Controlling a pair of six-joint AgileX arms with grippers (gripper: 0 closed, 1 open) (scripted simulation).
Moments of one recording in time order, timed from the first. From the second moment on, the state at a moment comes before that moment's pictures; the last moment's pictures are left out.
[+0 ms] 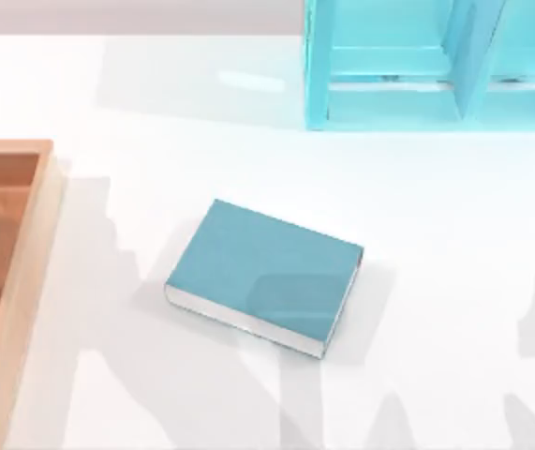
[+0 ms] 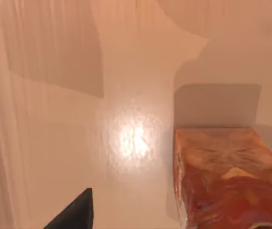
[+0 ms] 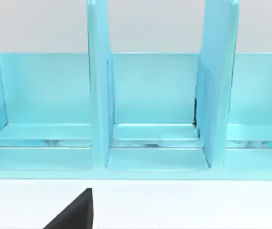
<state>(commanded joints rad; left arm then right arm) 0.27 1.93 1.35 -0.98 0.00 0.29 0.00 0.00 0.00 0.00 0.00 0.00</state>
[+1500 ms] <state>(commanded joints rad) 0.27 1.97 1.26 -0.86 0.00 0.29 0.00 0.00 0.00 0.00 0.00 0.00</state>
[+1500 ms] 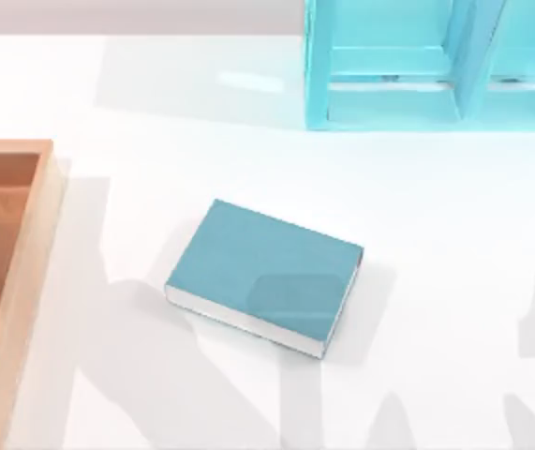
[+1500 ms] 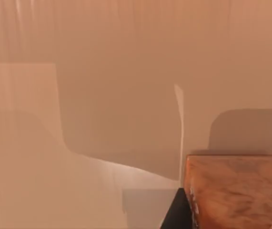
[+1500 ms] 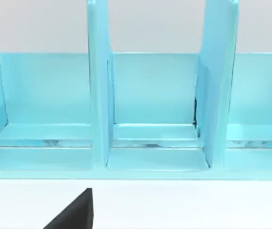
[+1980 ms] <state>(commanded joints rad) 0.23 1.93 1.30 -0.88 -0.01 0.26 0.00 0.00 0.00 0.00 0.00 0.00</state>
